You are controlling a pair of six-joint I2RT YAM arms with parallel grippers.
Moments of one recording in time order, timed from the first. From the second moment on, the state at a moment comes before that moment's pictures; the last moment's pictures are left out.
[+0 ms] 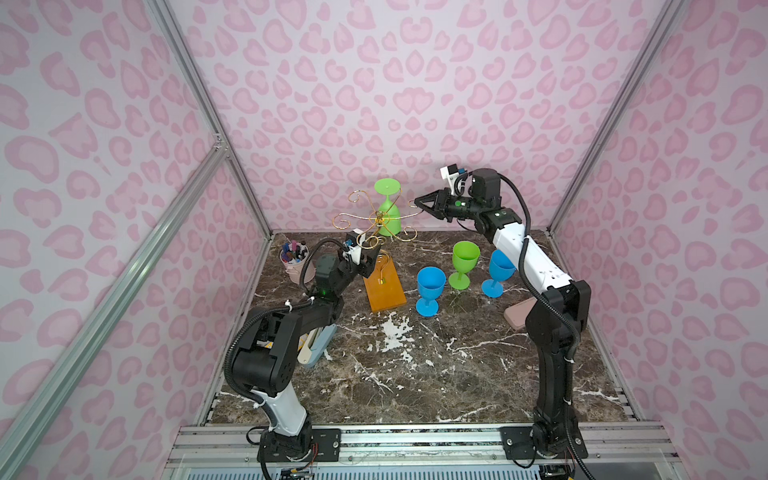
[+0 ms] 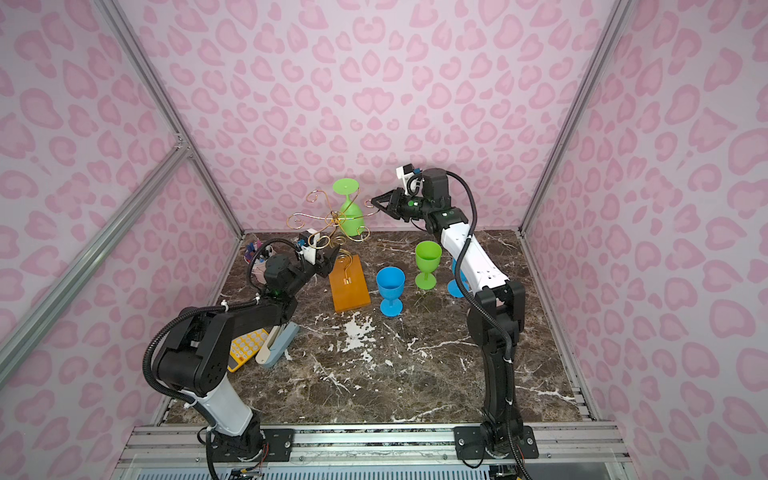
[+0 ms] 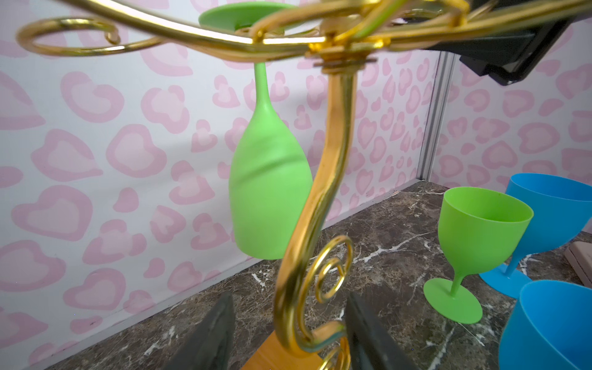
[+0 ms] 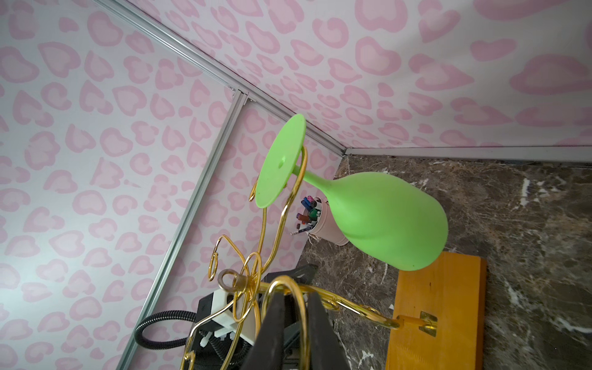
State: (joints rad) left arm -0.26 1.74 0.87 0.91 0.32 0.06; right arm 0.32 2.12 2.11 -0.23 -0.82 0.83
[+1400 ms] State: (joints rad) left arm -0.26 1.70 0.84 0.90 0.39 0.06; right arm 0.30 1.96 1.83 0.01 -0.66 0.98
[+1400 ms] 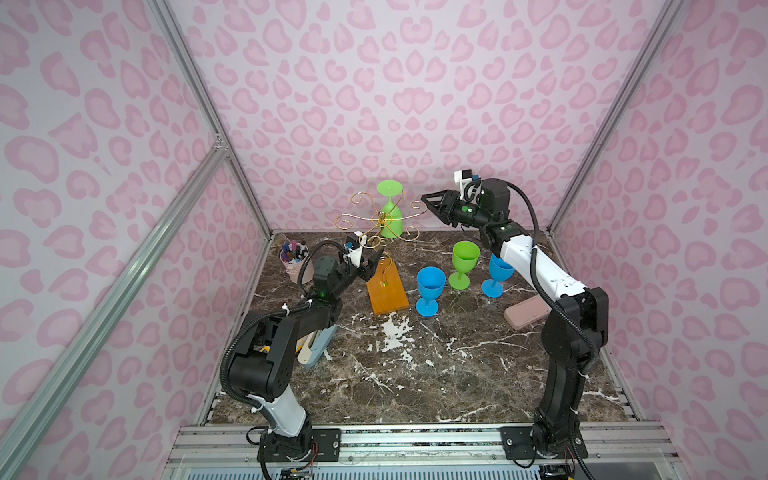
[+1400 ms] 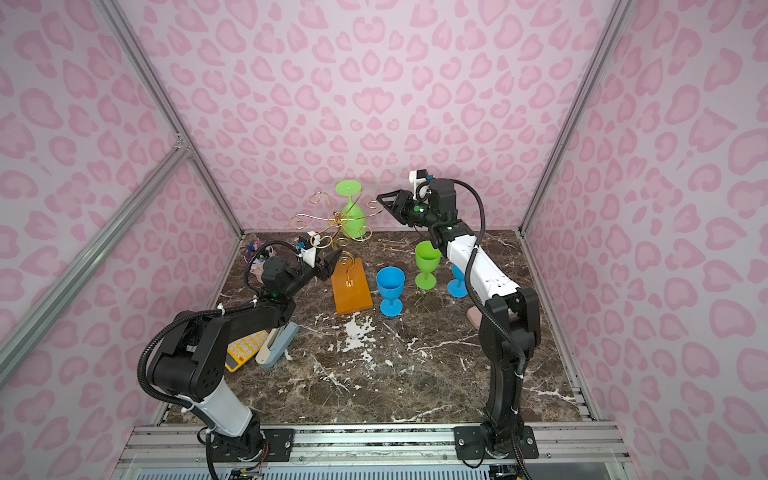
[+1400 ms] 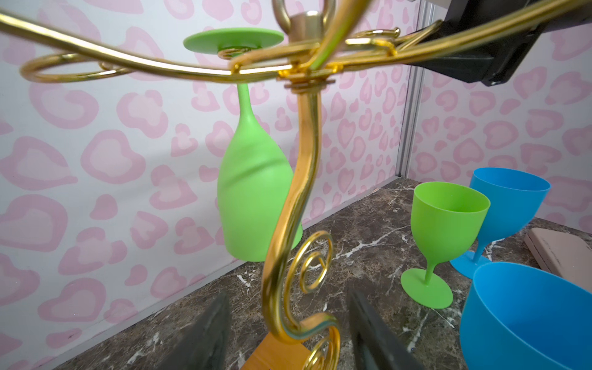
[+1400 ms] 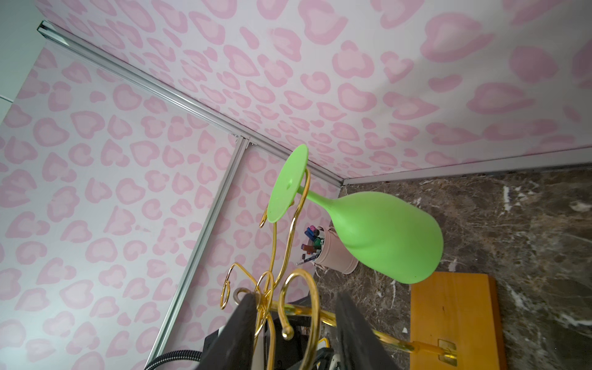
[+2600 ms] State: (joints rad) left arm -0.26 1.57 0.77 0.84 0.36 0.05; right arm 0.22 2.03 1.76 0.15 -0.56 0.59
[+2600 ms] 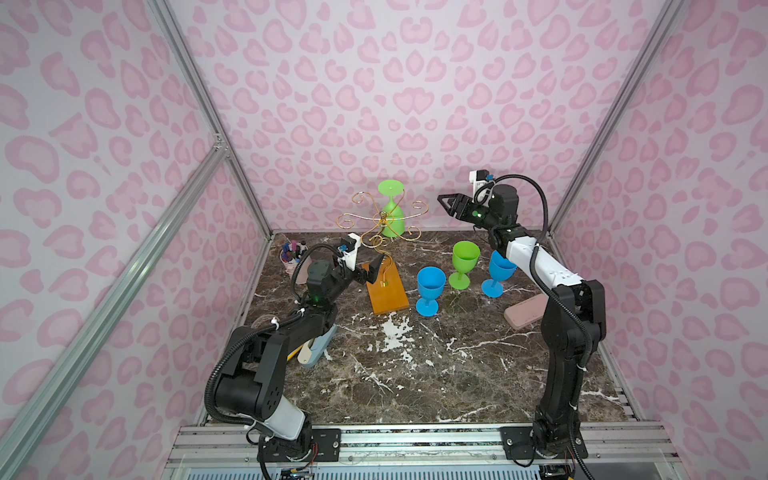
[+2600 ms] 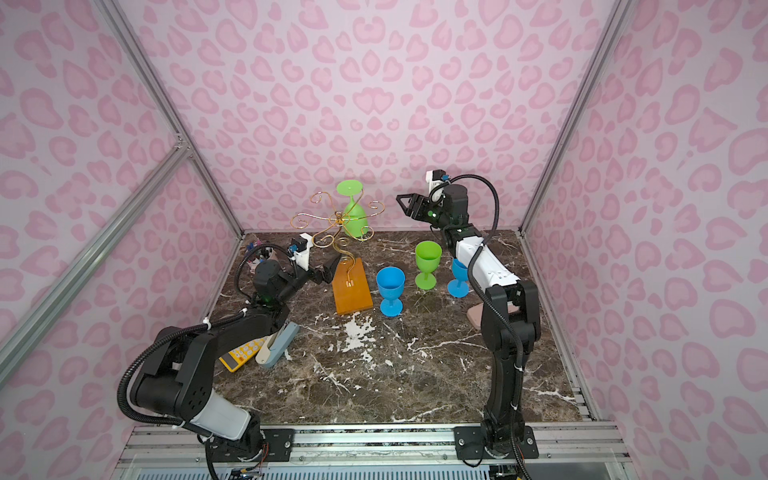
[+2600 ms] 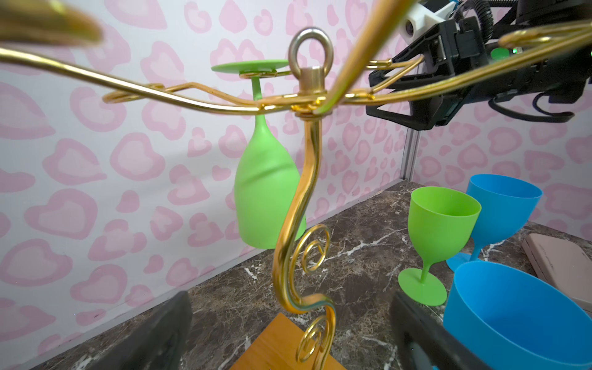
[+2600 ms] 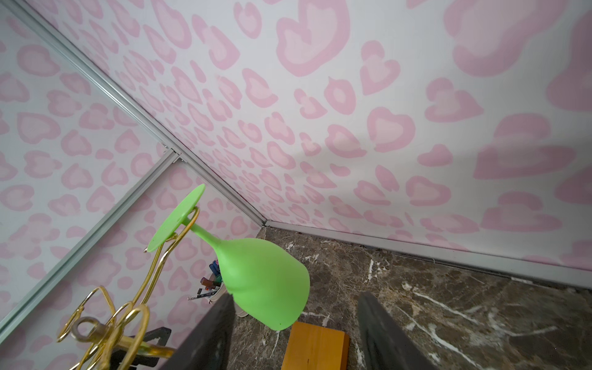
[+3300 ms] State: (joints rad) left arm -0.26 1.45 0.71 0.80 0.36 0.05; right arm 0.21 2.37 2.45 -0.08 -0.62 0.61
